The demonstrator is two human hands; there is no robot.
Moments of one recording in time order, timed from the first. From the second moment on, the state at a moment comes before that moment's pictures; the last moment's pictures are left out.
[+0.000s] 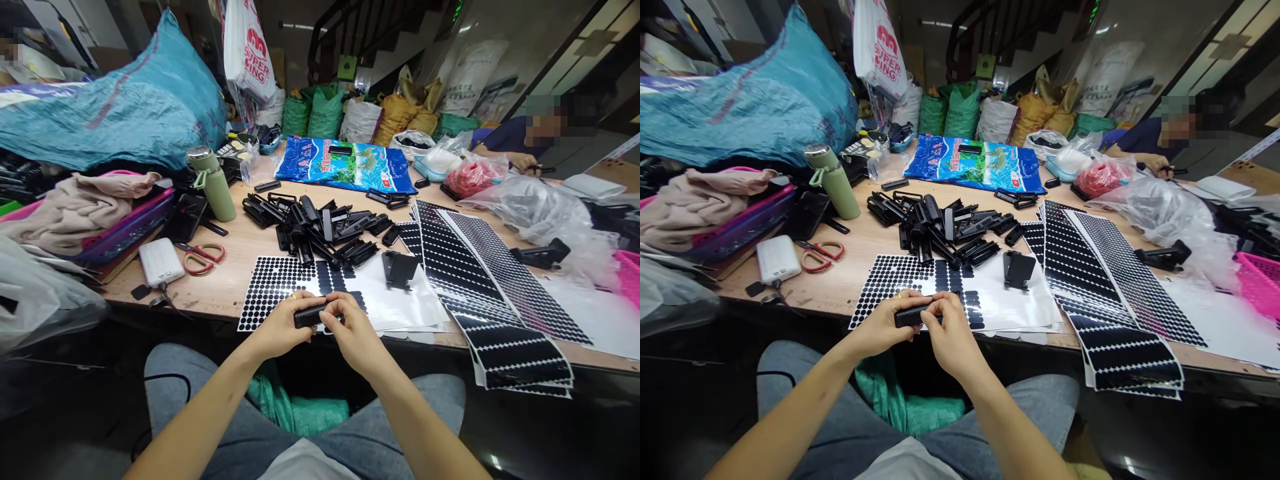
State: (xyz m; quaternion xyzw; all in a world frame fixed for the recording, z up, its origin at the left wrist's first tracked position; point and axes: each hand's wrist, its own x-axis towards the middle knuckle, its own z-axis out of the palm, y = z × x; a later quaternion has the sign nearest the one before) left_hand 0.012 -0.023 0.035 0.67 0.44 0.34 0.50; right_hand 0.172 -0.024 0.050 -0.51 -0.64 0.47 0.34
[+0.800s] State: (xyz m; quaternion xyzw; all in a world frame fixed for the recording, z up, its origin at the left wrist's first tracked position) left_hand 0.002 -0.038 0.032 0.59 0.48 0.36 0.54; right_hand 0.157 -0.022 0.029 -0.55 -0.68 0.30 0.39
